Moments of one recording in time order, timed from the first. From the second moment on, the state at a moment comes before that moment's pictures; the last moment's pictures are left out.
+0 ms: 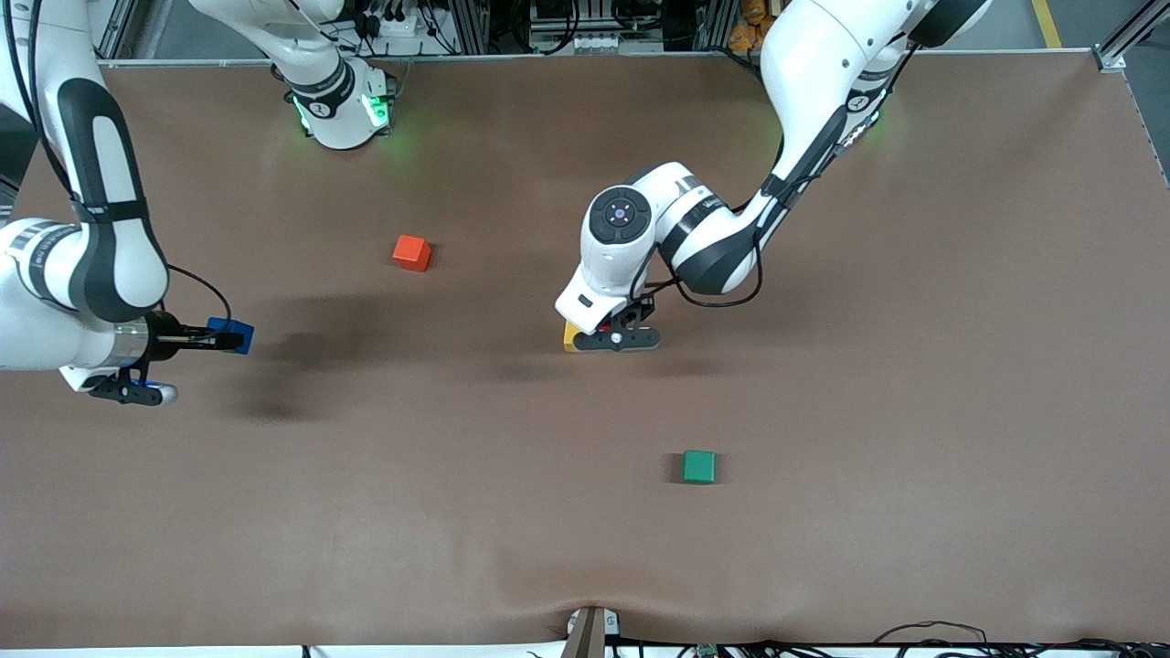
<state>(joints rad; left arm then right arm) -0.50 0.68 -0.35 -1.50 0.24 2.18 -0.96 -0.07 0.40 -0.13 -1.79 0.15 1.85 -0.14</state>
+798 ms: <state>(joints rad) -0.64 0.75 -0.25 -1.42 0.24 2.18 -0.95 -0.04 0.40 -0.13 -1.48 0.15 1.57 -0.15</state>
